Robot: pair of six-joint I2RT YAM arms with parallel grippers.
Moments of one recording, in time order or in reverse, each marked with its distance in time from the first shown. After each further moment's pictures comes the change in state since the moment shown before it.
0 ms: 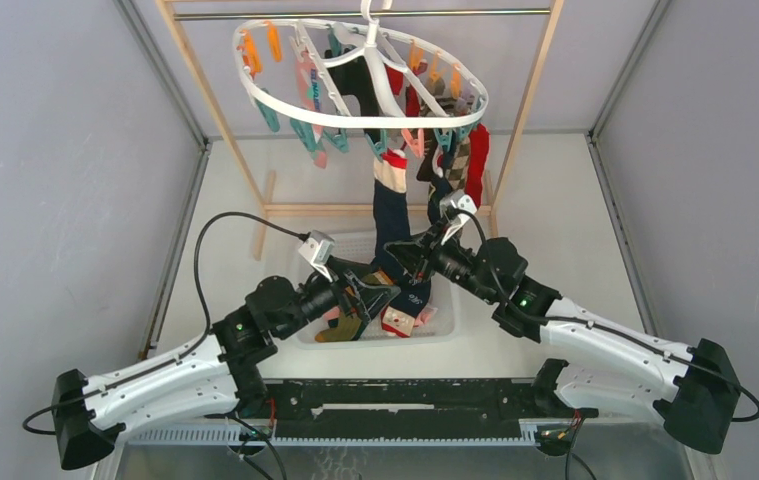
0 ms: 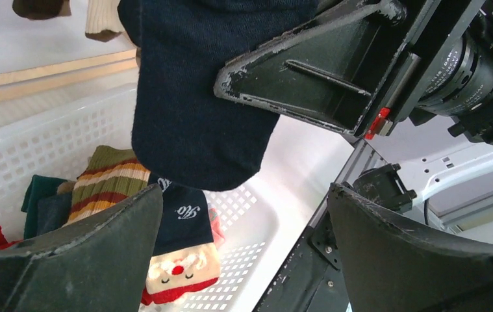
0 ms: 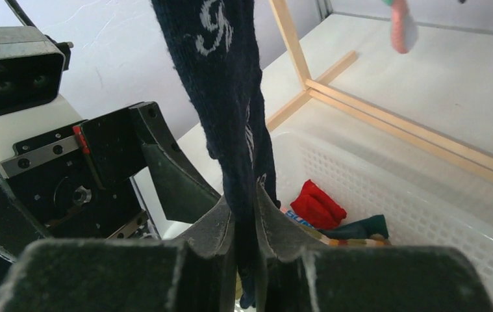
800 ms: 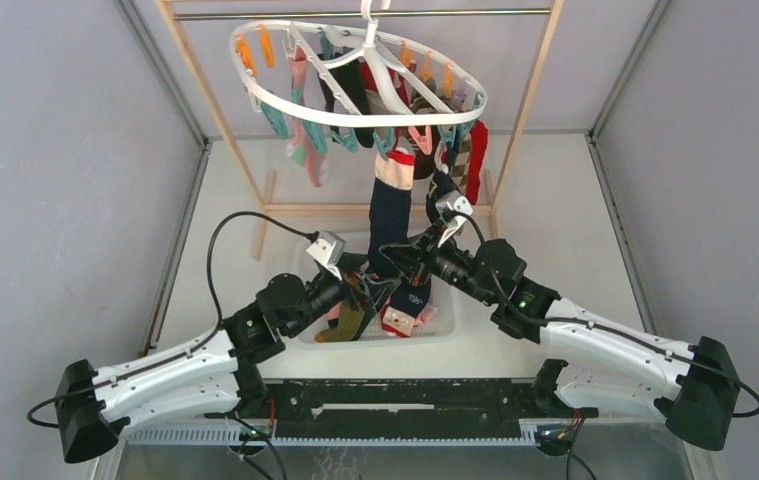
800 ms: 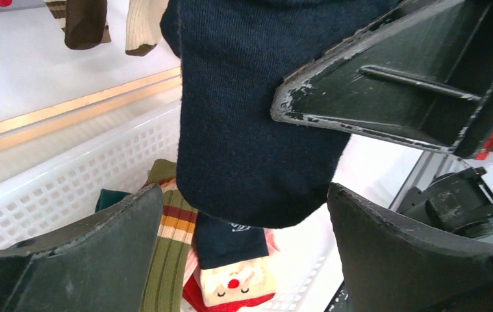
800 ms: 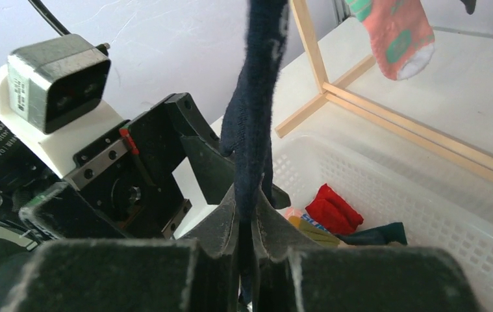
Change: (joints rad) left arm -0.004 0.068 0.000 0.054 -0.097 0.167; right arm 0.044 0.008 0.024 0.002 0.000 0.000
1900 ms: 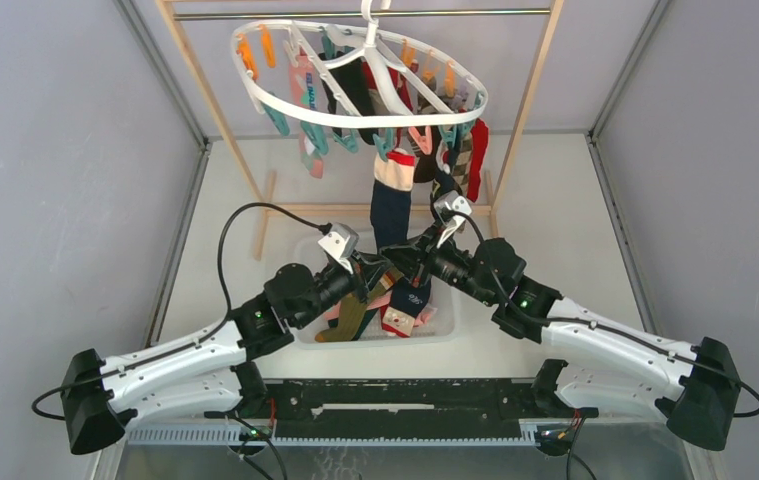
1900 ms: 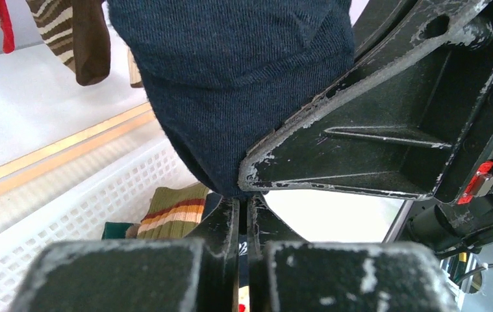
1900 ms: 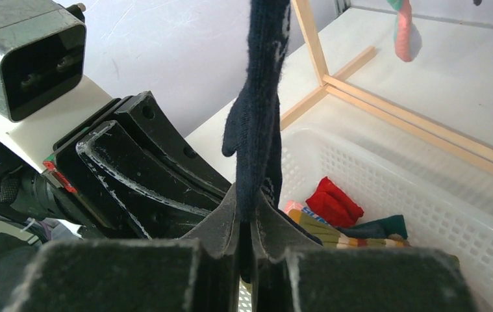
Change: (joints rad) left arm 0.000 0.100 0.083 0.032 0.024 0.096; right arm 0.009 -0.002 0.020 -0.047 0.000 -0.002
